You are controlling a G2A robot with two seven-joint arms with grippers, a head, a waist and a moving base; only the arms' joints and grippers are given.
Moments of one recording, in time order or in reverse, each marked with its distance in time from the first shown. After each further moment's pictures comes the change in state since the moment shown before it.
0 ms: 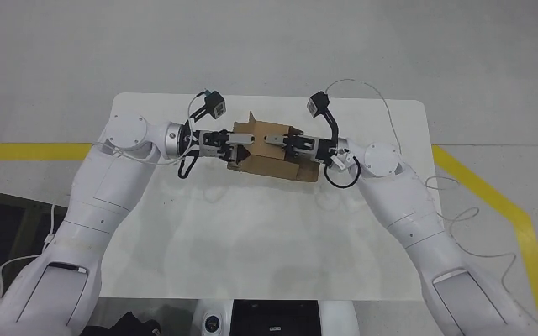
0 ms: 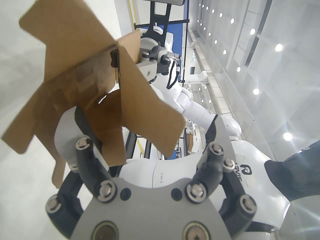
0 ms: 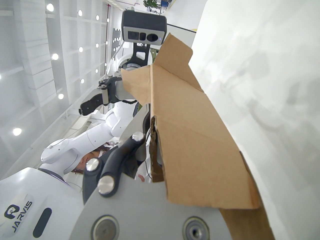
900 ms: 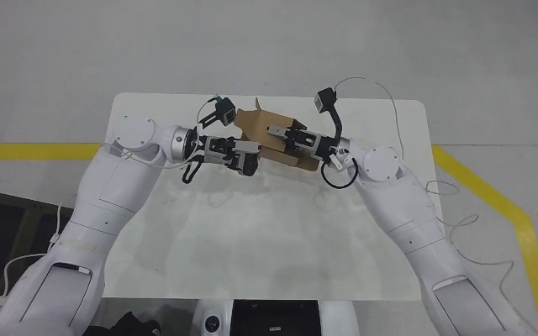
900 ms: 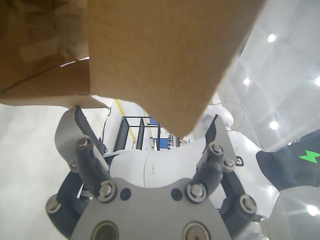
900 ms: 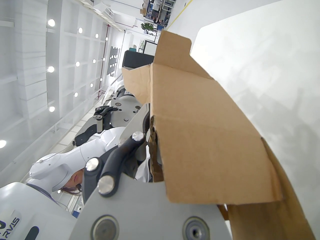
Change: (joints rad) left arm -0.001 -0.013 0.028 -0.027 -0.046 0.038 -0.042; right arm -0.052 -0.001 0.031 -0.084 -0.080 0.011 -0.130
